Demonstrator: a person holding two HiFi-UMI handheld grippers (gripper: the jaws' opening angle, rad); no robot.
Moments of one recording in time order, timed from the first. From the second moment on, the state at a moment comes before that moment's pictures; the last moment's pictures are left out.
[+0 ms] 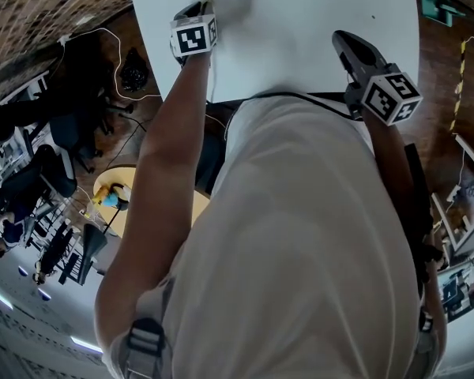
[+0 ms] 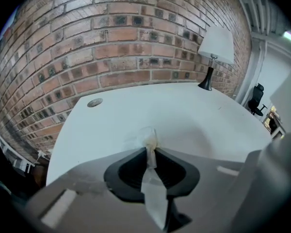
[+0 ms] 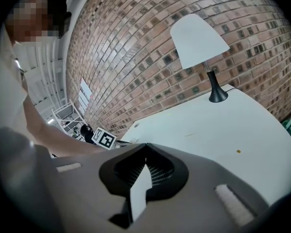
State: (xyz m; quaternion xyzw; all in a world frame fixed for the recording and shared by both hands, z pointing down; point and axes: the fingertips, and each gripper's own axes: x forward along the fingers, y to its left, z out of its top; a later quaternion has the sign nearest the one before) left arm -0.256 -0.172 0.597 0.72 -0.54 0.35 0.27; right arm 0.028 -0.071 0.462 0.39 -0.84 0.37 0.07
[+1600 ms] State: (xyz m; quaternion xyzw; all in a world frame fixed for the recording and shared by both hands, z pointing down) left arm -0.157 -0.105 0.563 0.77 -0.49 0.26 0.32; right arm 0.052 -0.077 0.462 0.38 -0.85 0.37 0.04
